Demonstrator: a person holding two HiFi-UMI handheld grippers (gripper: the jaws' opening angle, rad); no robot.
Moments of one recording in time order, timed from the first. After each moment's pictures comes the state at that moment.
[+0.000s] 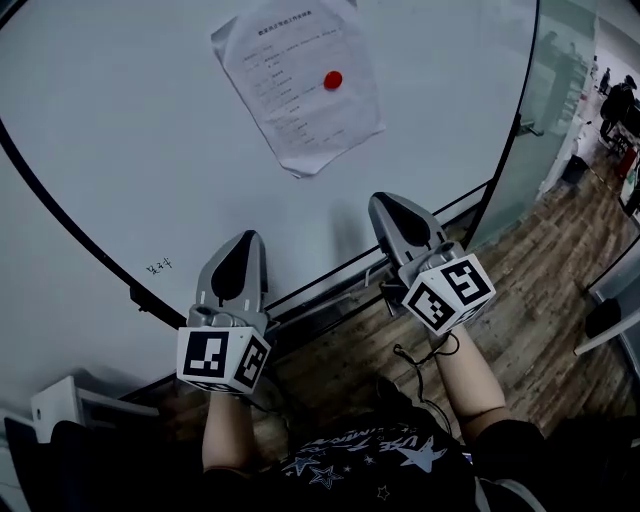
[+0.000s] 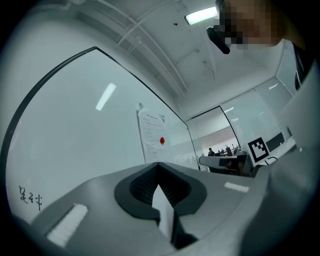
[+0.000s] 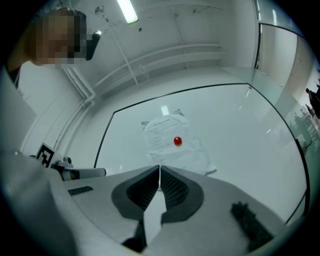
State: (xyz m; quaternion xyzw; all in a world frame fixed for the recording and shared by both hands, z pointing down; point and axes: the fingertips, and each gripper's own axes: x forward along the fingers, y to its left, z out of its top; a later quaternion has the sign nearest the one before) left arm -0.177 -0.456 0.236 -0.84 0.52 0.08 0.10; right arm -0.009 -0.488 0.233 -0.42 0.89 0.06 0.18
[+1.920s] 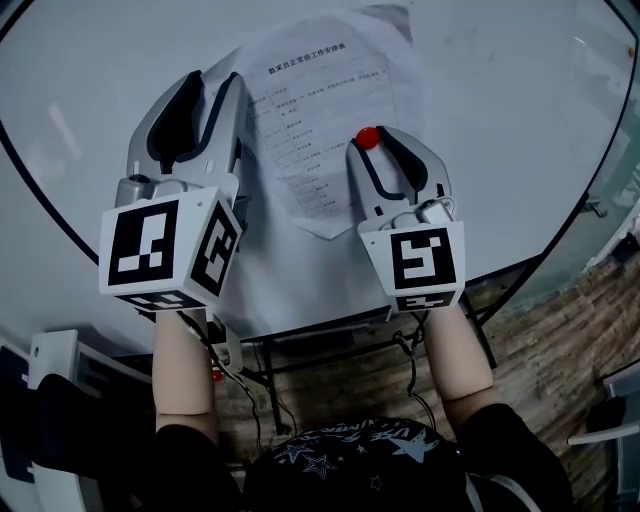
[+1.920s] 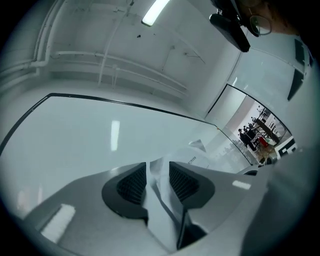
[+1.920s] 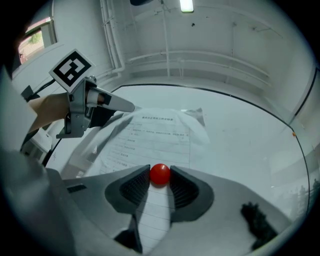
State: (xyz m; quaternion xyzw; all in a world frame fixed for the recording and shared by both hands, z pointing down) left arm -0.167 -0.570 0.014 -0.70 0.64 0.06 0.31; right arm -0.051 -0.633 0.120 -0.44 0.85 0.28 0.07
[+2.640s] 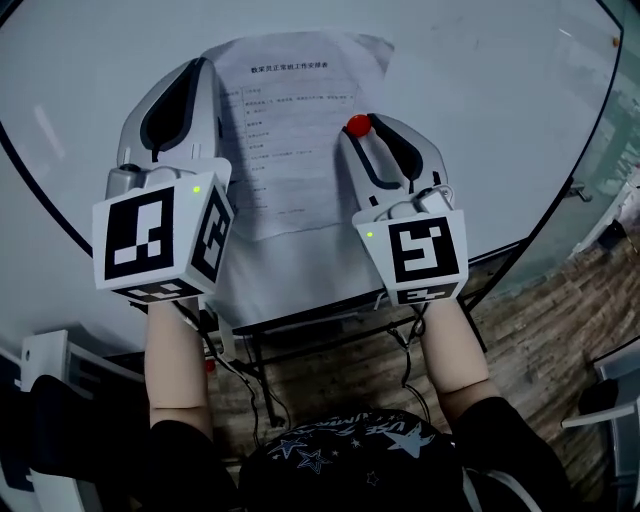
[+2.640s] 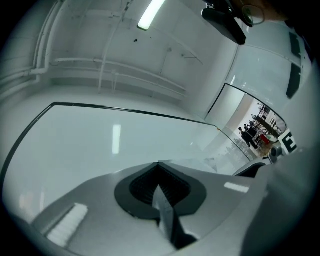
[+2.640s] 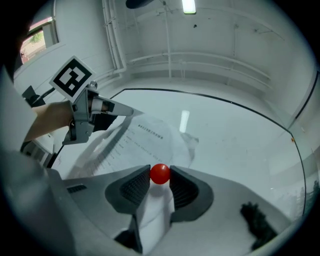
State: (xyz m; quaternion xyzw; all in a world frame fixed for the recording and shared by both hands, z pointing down) left arm -0.169 -0.556 0.012 -0.69 0.64 0.06 0.33; right arm -0.048 -0.608 0.115 -0.43 0.85 0.29 0.06
